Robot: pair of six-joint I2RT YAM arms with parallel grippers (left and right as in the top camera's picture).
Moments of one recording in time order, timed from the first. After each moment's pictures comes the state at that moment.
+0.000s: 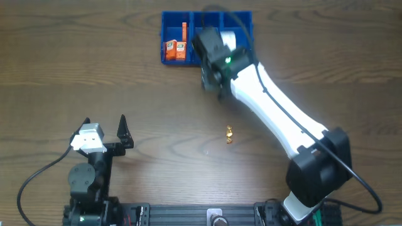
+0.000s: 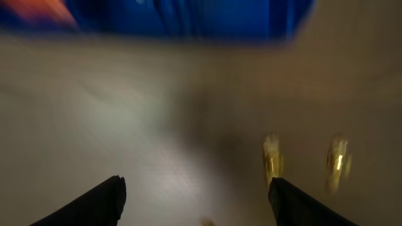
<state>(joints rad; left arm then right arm) -0.06 0.02 0.04 -0.15 -0.06 -0.14 0.58 1.81 1.52 -0.98 0.28 0.54</state>
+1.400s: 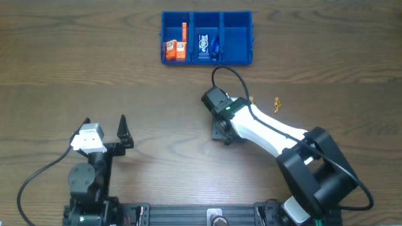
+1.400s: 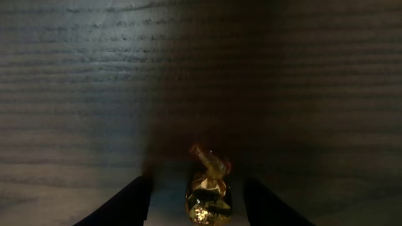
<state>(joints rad) -0.06 0.02 0.04 -0.15 -0.06 -0.14 0.65 1.74 0.95 -0.70 0.07 0.70</state>
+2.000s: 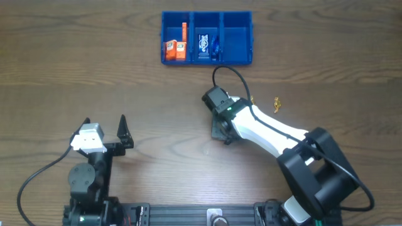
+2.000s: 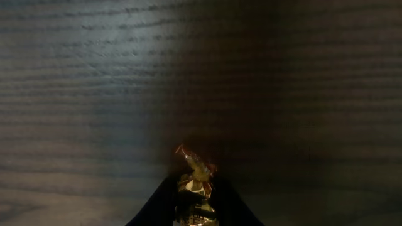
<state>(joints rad) -0.06 0.02 0.04 -0.15 -0.06 -0.14 0.64 1.73 0.94 -0.66 0.06 0.70</state>
